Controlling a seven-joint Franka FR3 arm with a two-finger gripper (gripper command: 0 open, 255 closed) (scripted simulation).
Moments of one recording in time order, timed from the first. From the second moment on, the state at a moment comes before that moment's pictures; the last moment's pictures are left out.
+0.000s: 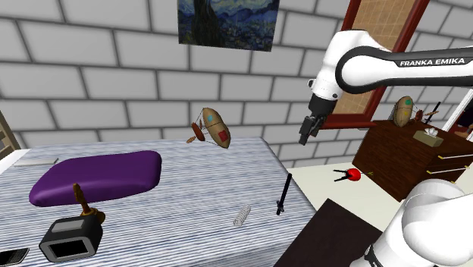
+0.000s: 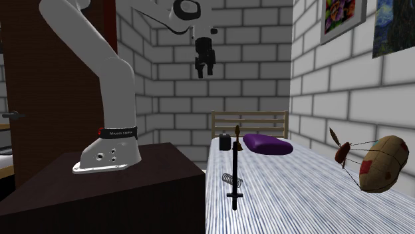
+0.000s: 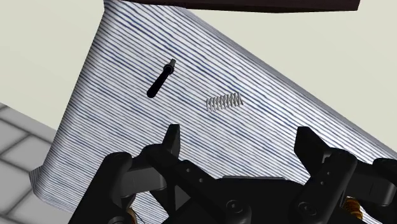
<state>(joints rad) -0.04 -0.70 -0.03 -2.51 -0.01 1.87 -0.11</state>
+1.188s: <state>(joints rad) -0.08 -0.17 -0.24 -2.61 -0.07 2.46 -0.43</state>
